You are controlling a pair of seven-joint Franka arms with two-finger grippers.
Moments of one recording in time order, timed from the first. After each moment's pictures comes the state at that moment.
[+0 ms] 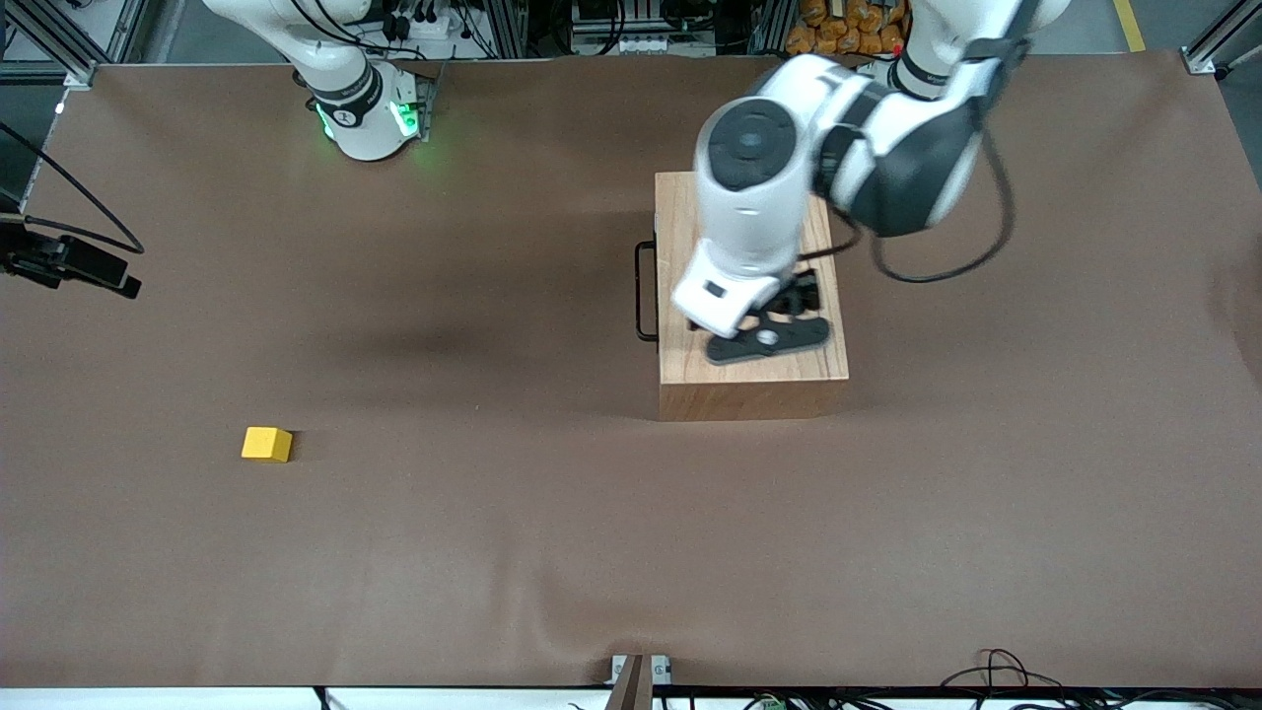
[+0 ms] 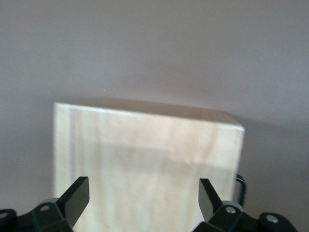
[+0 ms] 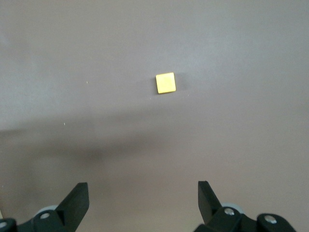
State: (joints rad) left arm -0.62 0.52 -0.14 -1.23 0.20 1.63 -0.88; right arm -0.05 0.04 -0.06 -1.56 0.05 1.59 0.06
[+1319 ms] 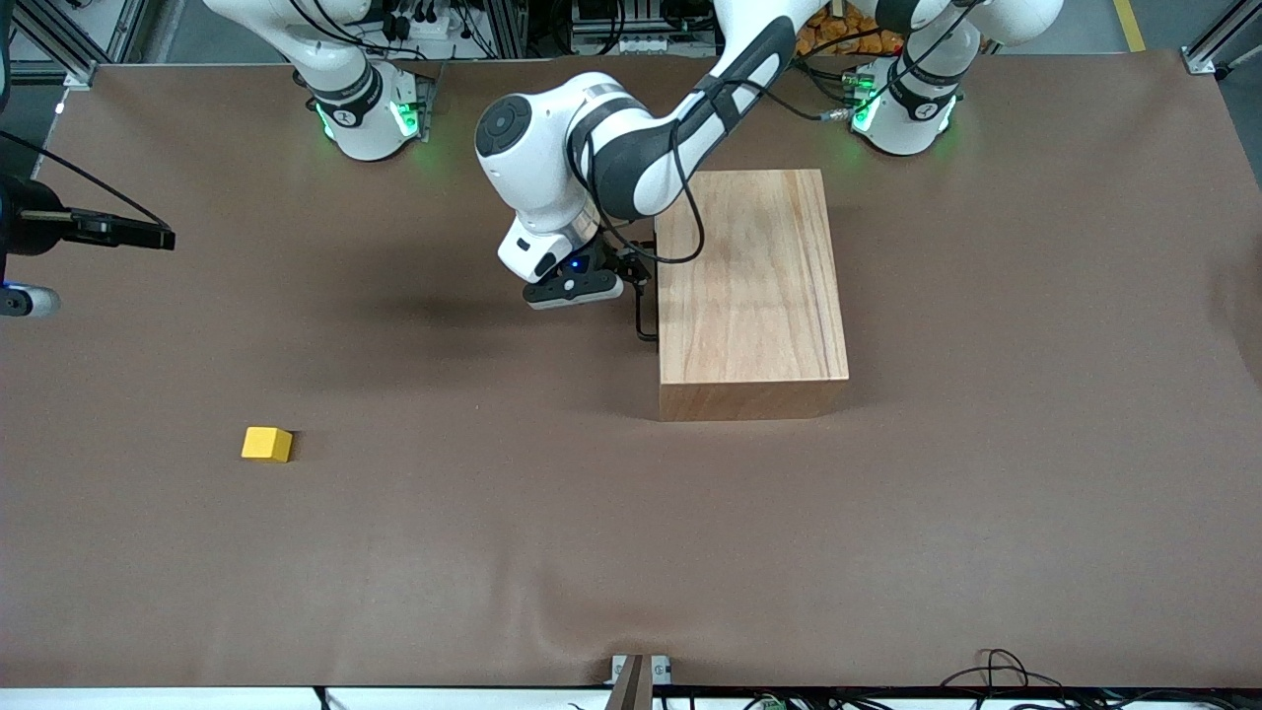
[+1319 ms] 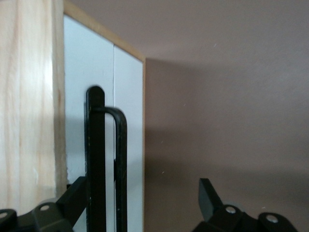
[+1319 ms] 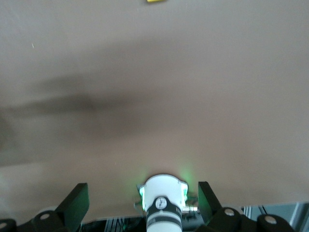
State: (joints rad) left arm -1.01 0.81 0.02 -1.06 0.20 1.66 -1.04; right arm -0.06 0.09 -0.07 -1.56 0.04 1.22 0.02
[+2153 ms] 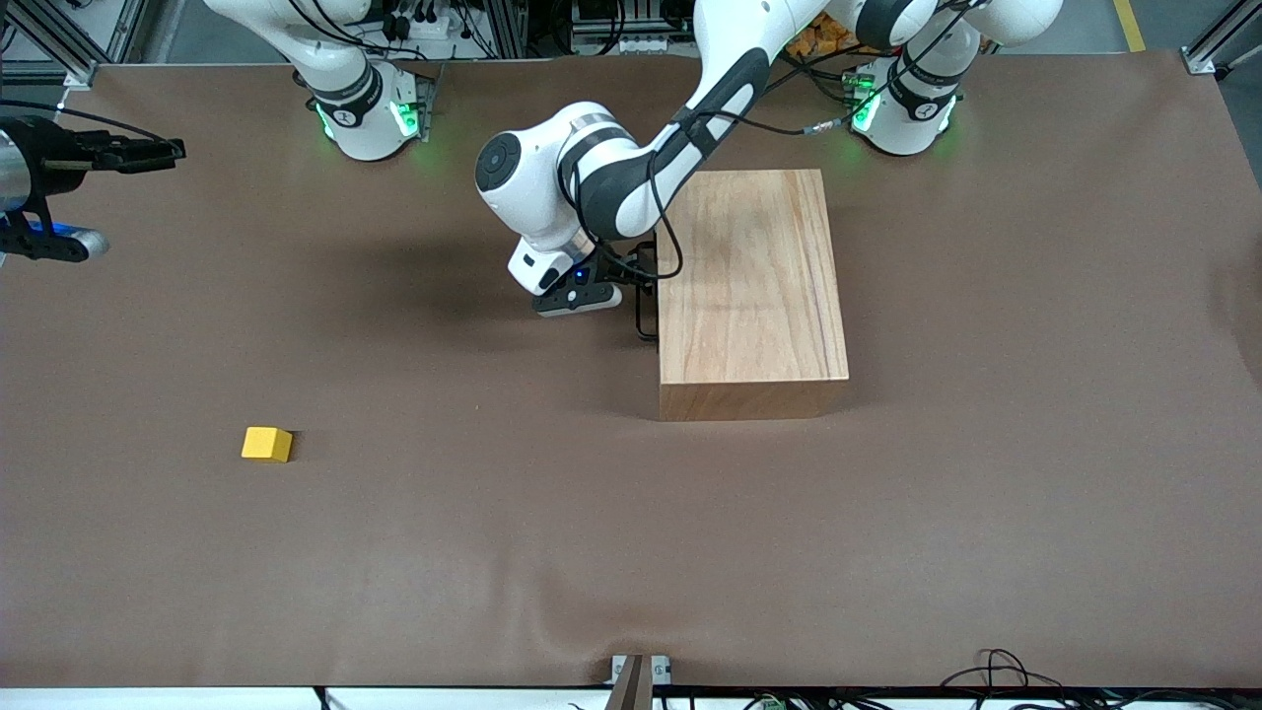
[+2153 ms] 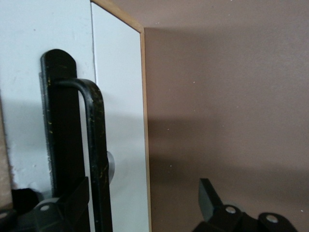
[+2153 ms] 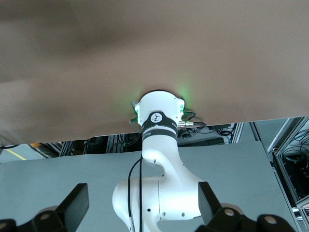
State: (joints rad) left arm -1.02 0.88 0.02 -1.06 0.20 1.66 -1.02; right arm -0.08 0.09 -0.07 -1.55 0.04 0.87 0.02
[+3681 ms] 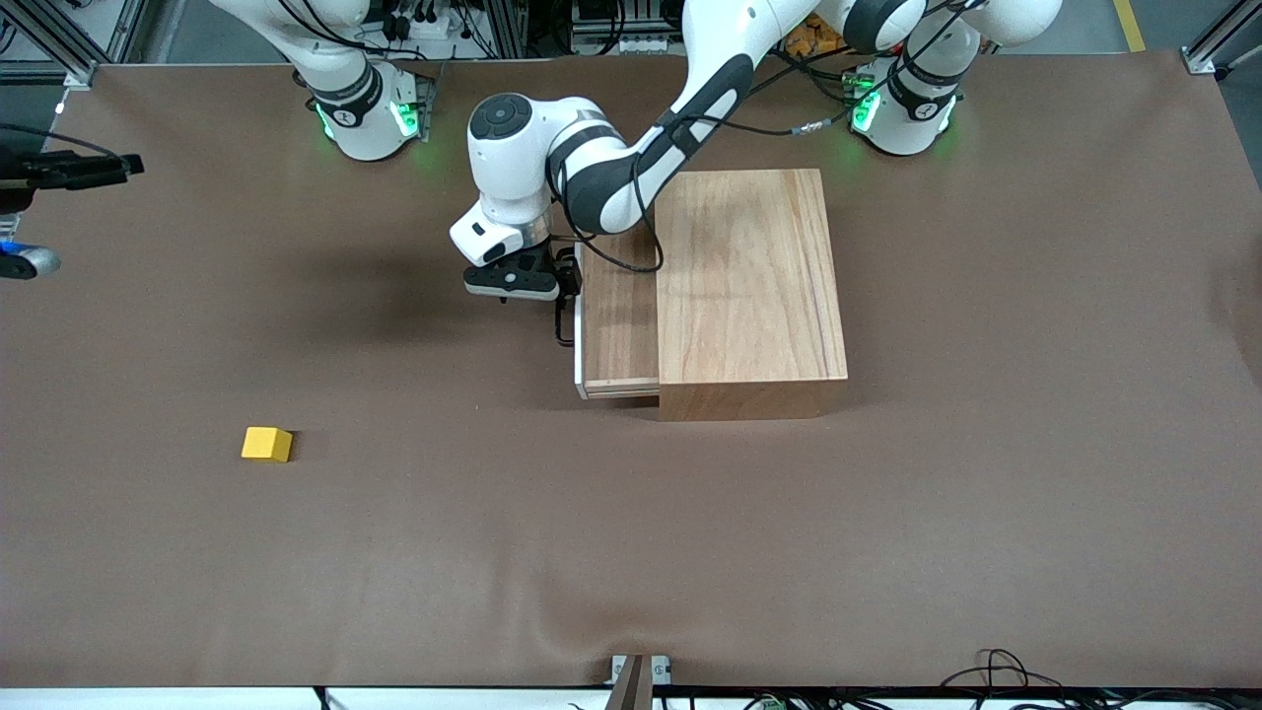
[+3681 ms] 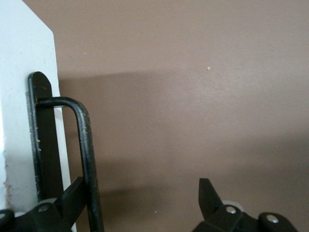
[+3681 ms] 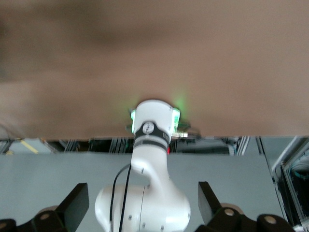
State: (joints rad) left arm -1.04 0.90 -0.03 -1.06 0.16 2.13 -1.02; right arm -0.20 0.19 -0.07 -1.49 0.02 0.94 -0.16
